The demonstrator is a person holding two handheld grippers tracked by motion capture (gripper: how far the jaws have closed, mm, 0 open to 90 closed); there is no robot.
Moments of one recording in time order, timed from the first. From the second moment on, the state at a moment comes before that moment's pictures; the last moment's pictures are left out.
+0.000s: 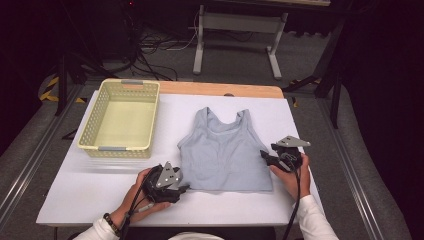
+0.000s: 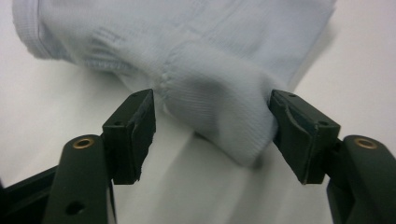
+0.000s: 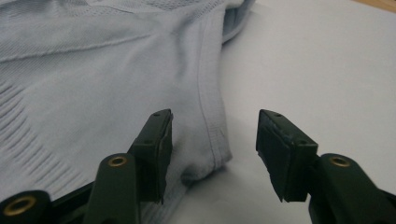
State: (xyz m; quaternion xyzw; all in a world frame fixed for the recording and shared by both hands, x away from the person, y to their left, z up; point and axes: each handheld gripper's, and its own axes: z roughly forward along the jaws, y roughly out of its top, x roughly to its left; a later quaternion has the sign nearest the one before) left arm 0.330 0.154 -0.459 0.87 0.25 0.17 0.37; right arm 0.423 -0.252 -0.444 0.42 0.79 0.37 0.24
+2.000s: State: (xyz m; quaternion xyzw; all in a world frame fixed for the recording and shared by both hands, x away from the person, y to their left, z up) left arm 0.338 0.177 -0.455 0.90 0.23 0.16 0.34; right arm 0.417 -0.245 -0.442 0.39 0.81 0.38 0.21
